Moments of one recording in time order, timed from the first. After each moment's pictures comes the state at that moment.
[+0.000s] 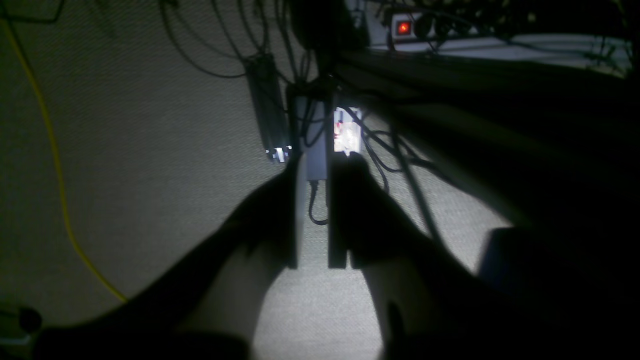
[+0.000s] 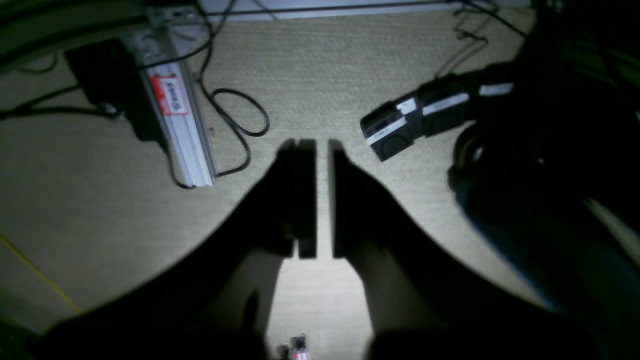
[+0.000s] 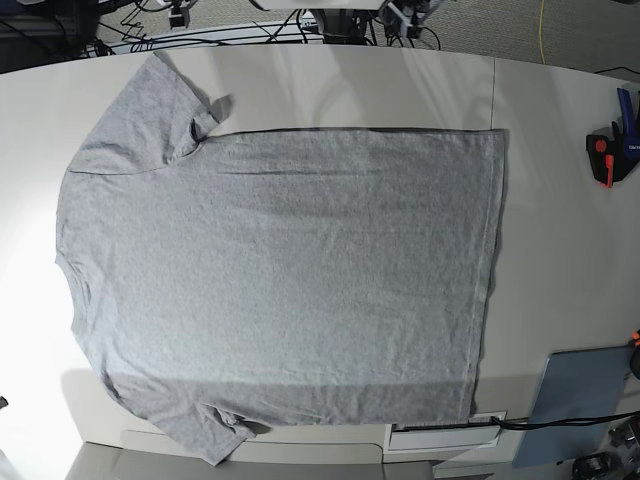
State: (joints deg) left arm 21.3 0.0 5.6 35.3 -6.2 -3.2 0.6; right arm -22.6 11.4 5.9 29.7 -2.5 7.2 0.5
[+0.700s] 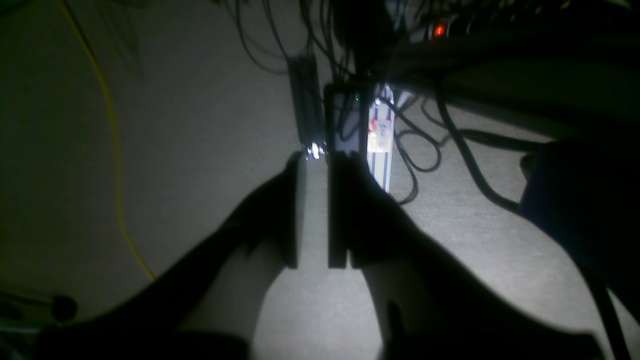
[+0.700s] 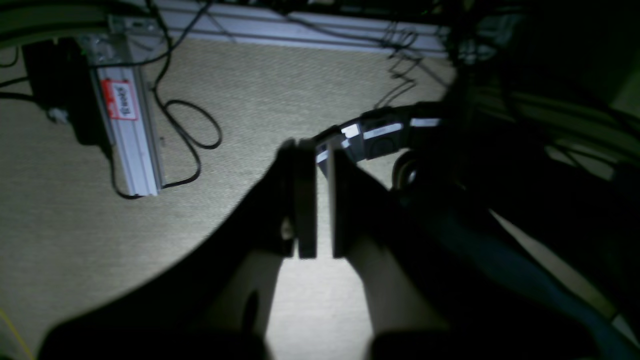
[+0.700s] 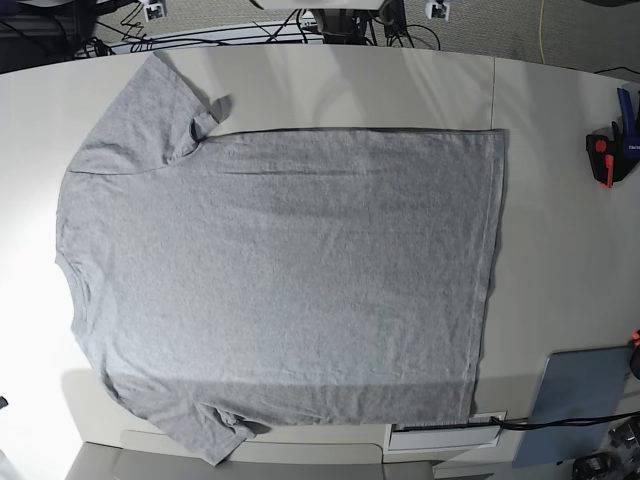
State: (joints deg) left arm 37.6 -5.9 5.8 60.5 -8.3 -0.4 4.6; right arm -39.3 17.4 4.9 54.9 0.8 4.4 -2.1
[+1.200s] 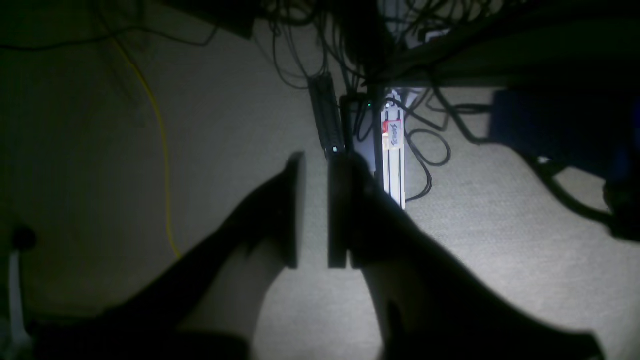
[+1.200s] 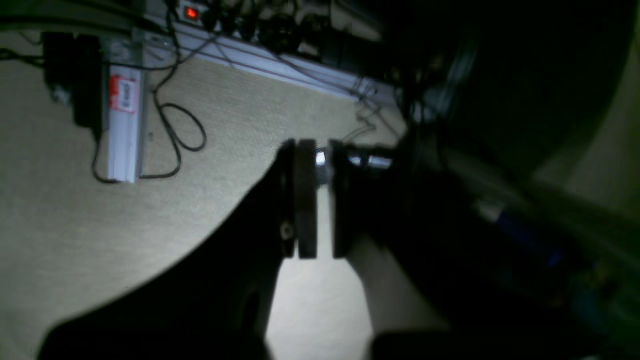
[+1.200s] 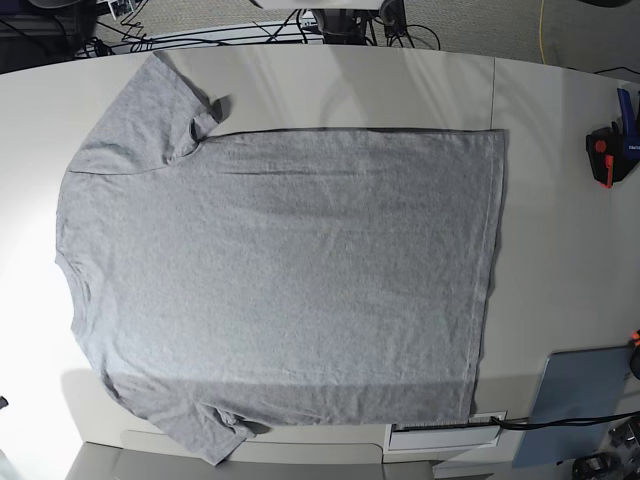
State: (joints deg) left arm 59.0 -14.9 5.8 92.3 -9.8 1.4 9.9; right arm -63.0 30.4 4.9 92.3 7.4 0.8 -10.1
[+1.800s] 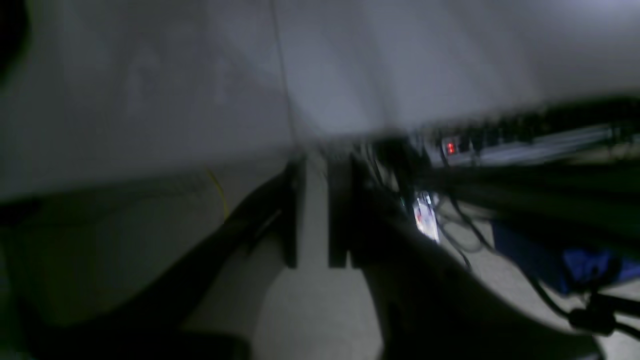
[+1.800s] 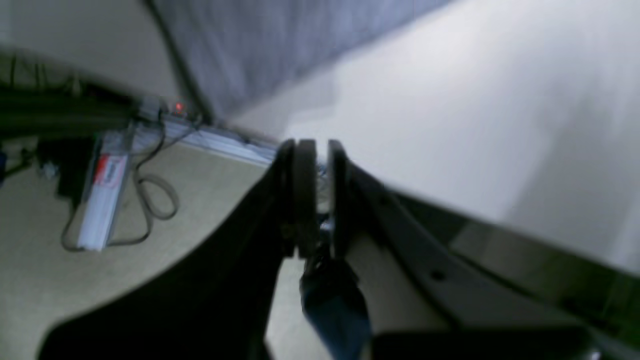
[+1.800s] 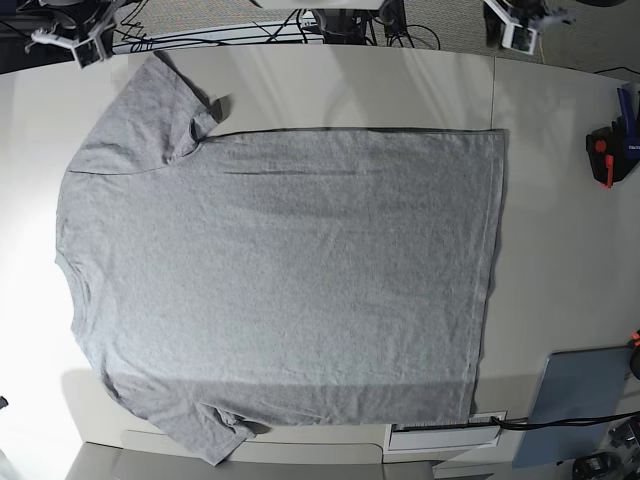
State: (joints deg) left arm 63.4 -18.4 -8.8 120.6 -9.7 -5.0 17.9; right arm -72.8 33.0 22.3 124.1 11.2 2.0 -22.6
